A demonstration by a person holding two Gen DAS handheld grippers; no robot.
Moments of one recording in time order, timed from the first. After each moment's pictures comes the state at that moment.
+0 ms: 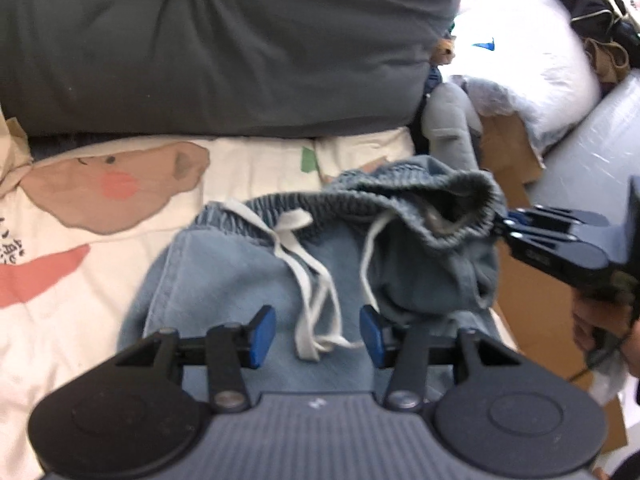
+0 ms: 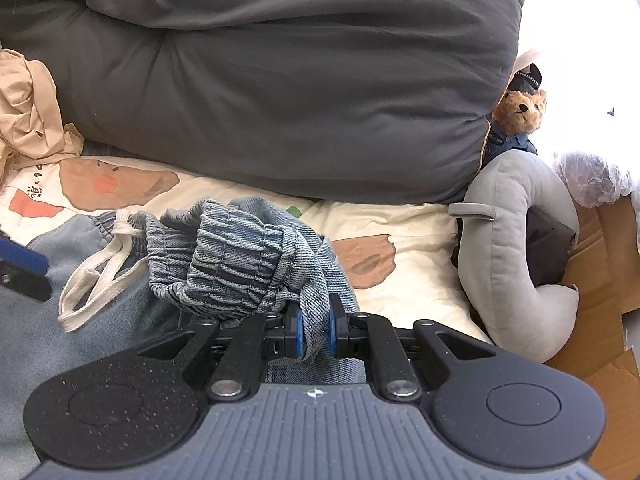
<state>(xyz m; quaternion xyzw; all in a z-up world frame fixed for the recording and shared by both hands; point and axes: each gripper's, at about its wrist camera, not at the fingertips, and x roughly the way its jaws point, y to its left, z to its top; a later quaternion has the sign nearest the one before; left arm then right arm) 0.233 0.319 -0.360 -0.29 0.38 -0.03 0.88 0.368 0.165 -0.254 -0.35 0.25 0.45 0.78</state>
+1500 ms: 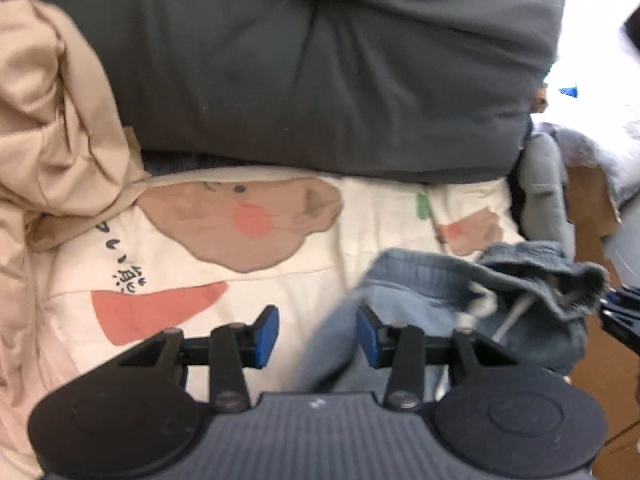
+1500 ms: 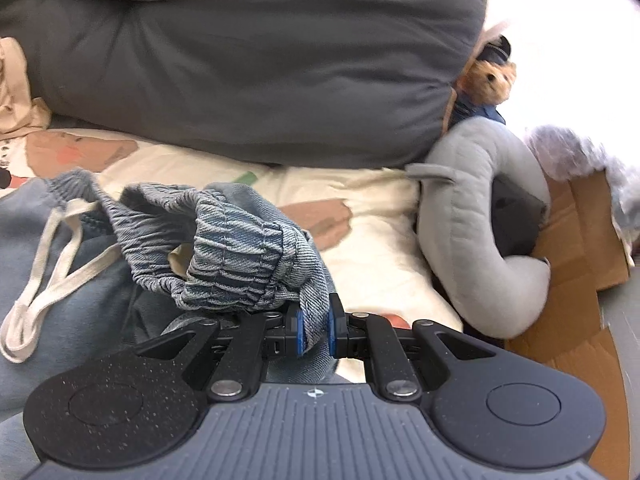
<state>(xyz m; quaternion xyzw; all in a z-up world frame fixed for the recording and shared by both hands) 0.237 0.399 -0.378 -0.30 0.38 0.08 0.87 0.393 0.140 -0.264 -0.38 0.26 0.40 0.80</state>
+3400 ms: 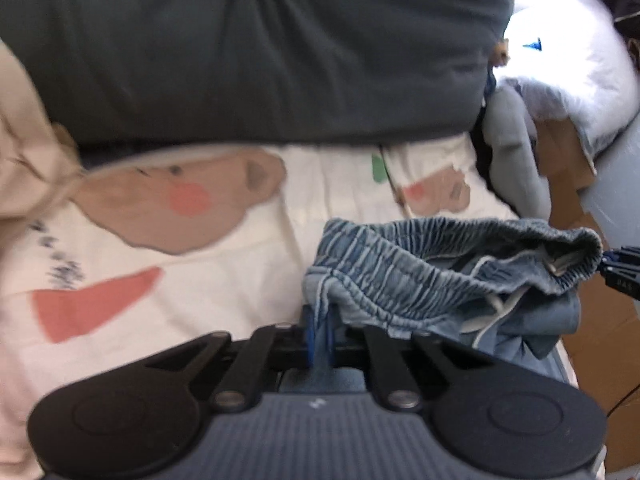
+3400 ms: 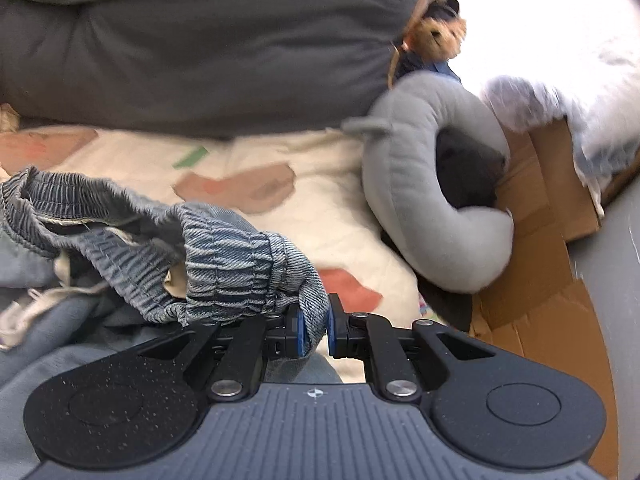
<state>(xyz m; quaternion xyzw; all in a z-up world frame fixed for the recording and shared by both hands) 0.237 0.370 -0.365 -0.26 0.40 0.02 0.88 0.421 0.101 -0.247 -0.37 0.28 0.37 0.80</state>
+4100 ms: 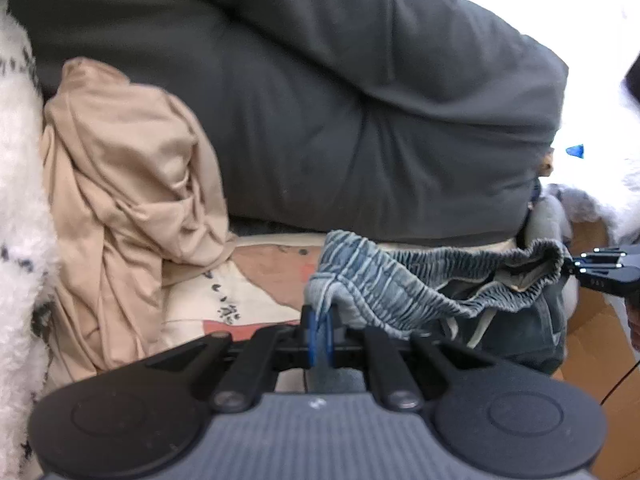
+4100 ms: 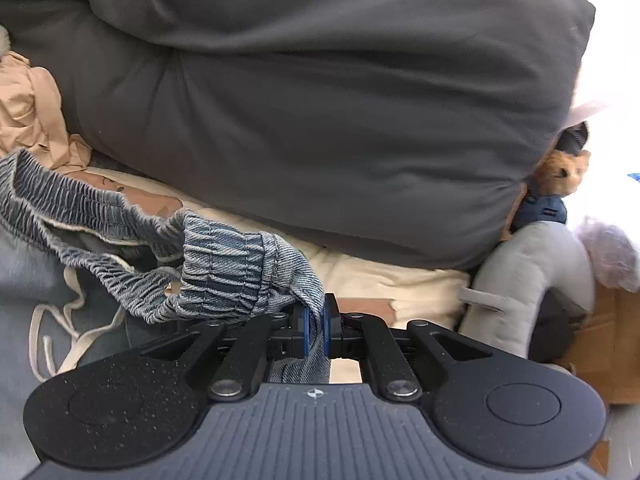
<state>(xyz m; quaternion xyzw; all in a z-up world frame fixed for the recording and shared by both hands) 0.162 0.431 -0.318 -0.29 0.32 0.13 0.89 0.403 0.248 -0.214 -0.41 0.25 0.49 0.73</state>
